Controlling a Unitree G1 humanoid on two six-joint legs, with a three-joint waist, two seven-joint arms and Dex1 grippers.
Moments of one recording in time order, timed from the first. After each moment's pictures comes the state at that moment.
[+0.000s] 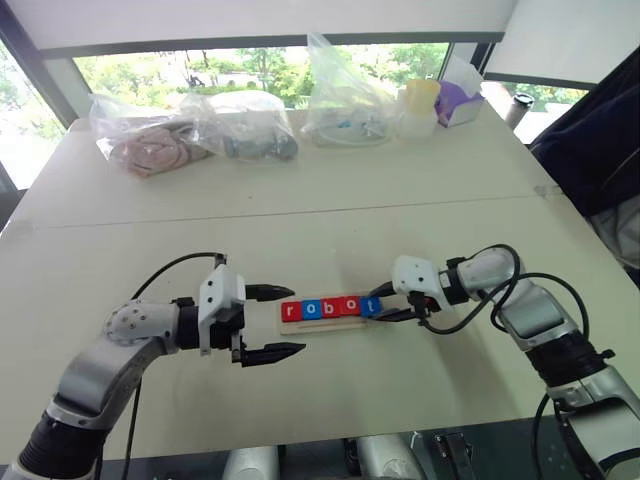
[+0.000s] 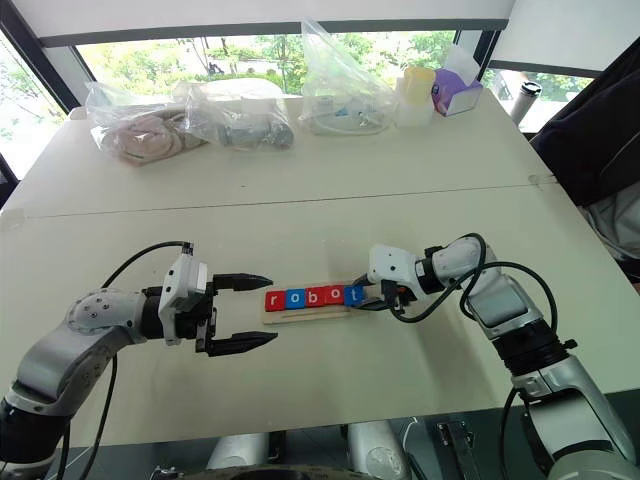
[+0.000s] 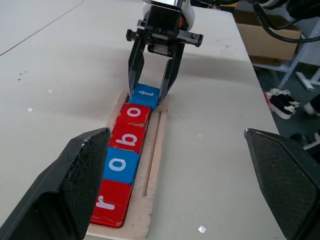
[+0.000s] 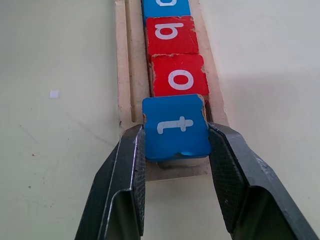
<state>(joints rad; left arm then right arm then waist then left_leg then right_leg) -0.07 0.71 -0.05 -0.44 -0.55 0.40 -1.06 -0.49 -0.71 0.31 0.07 0.10 0.19 1.31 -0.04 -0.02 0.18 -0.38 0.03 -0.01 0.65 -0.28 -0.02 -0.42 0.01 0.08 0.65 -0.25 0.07</state>
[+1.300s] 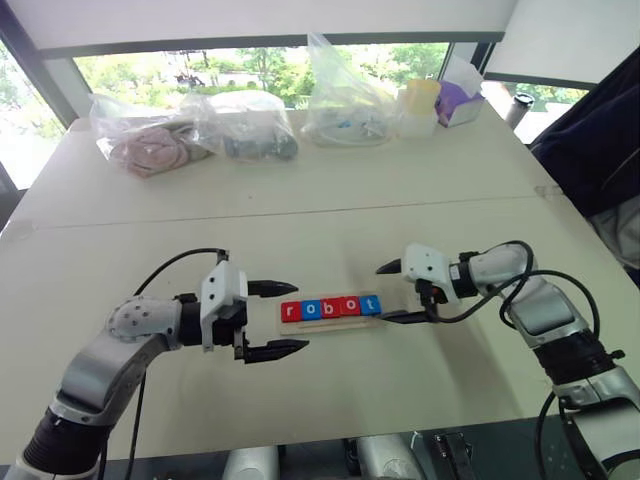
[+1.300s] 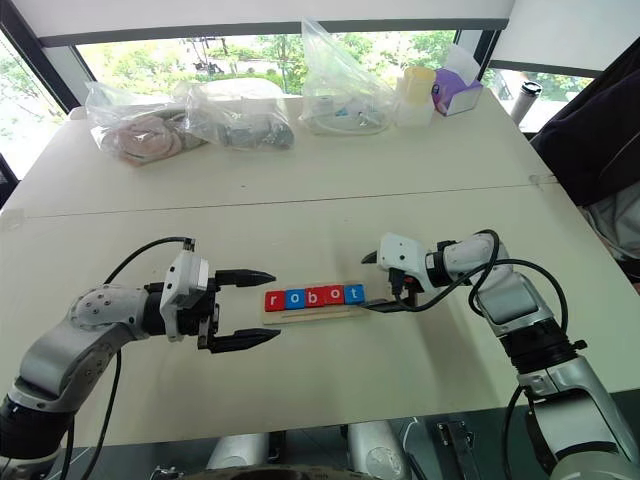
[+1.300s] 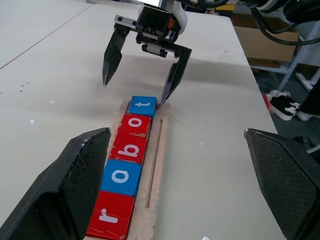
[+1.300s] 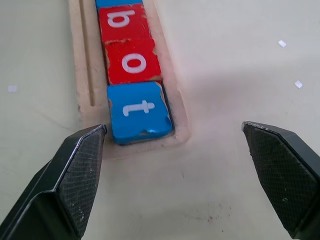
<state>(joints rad) -0.10 0.70 -0.05 -0.44 -0.55 0.40 -1.06 -0.49 -0.73 0.25 0.11 0.09 0.19 1.24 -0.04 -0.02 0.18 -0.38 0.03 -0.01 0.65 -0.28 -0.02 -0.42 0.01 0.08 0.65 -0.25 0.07</state>
